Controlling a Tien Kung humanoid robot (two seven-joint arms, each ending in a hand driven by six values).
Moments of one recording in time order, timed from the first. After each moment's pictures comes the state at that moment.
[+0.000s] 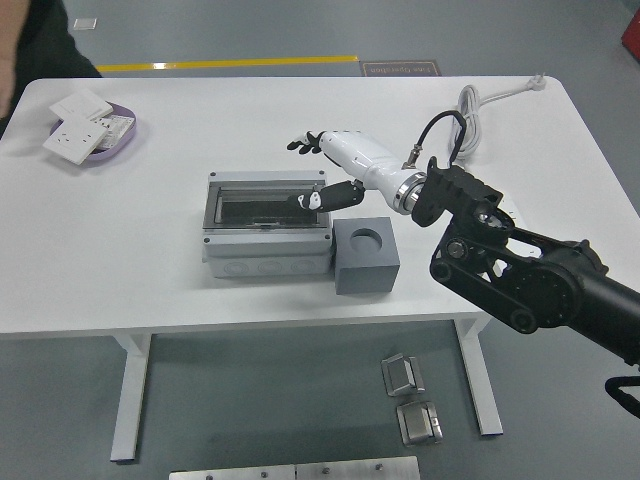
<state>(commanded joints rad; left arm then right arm) 0.06 0.10 -1.06 -0.18 1.25 -0.08 0.41 0.76 -0.28 0.63 1.24 -1.76 -0.11 -0.12</state>
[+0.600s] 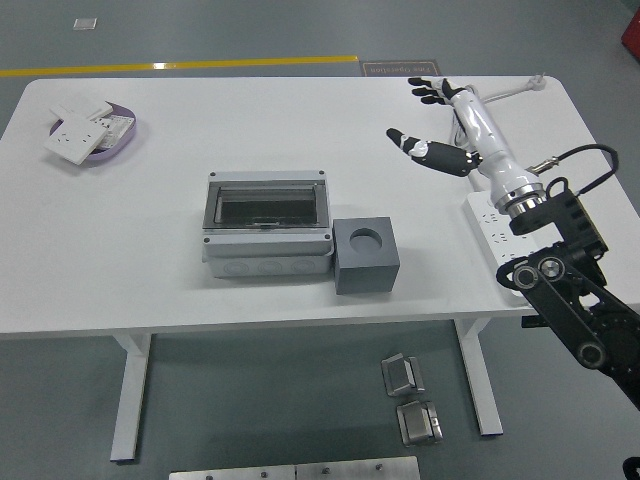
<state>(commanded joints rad) 0.09 0.07 -1.03 -0.18 1.18 -0.07 0.40 0.34 -0.30 1.21 1.38 -1.68 -0.27 0.08</state>
